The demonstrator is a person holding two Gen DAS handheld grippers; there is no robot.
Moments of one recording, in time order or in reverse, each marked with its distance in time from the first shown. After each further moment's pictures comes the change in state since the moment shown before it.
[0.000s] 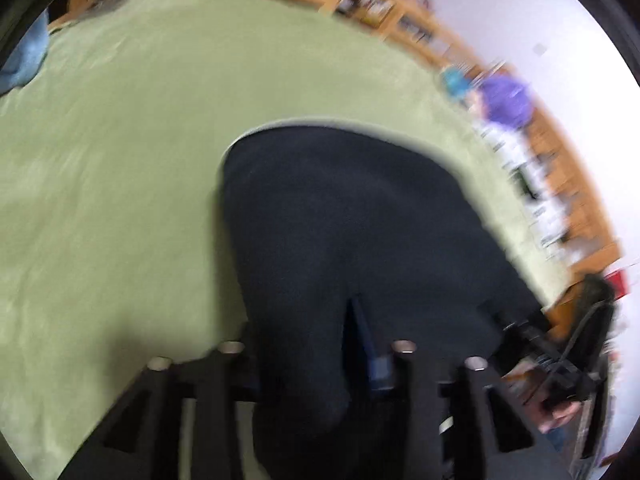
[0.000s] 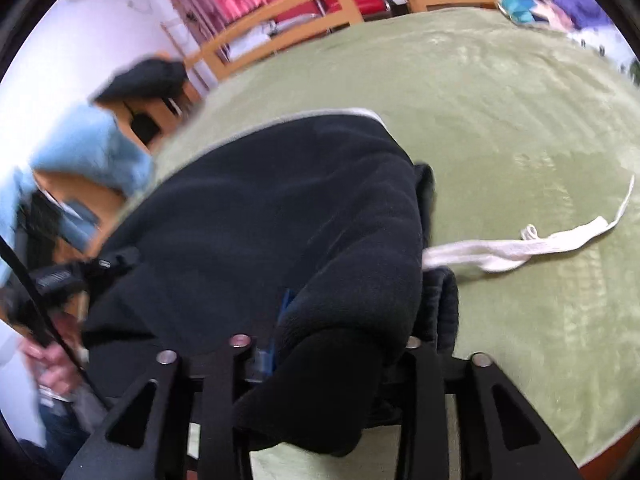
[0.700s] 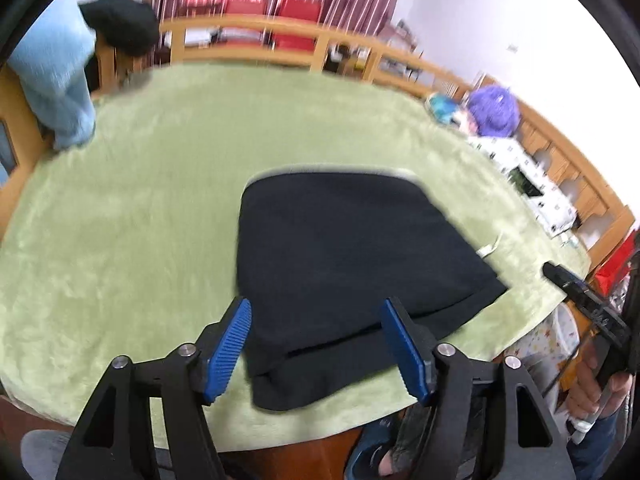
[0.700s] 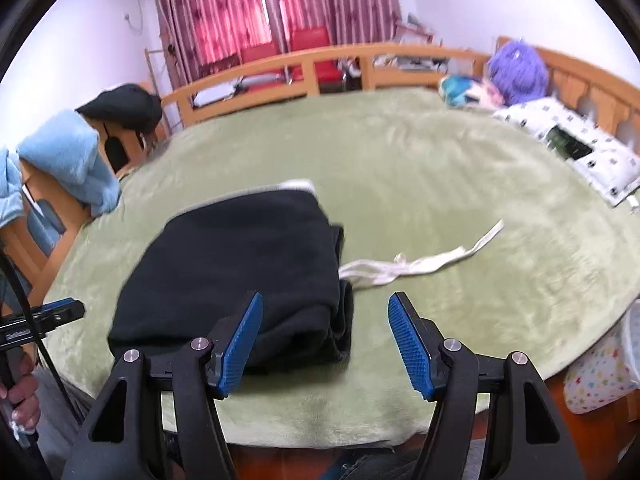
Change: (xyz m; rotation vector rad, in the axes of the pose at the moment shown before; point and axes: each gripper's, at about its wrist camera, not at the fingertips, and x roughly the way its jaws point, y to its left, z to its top) left arm -0.130 -0.070 -0.087 0.122 -0.287 0.105; right arm -0.157 0.005 -0.035 0.011 -0.256 -0.193
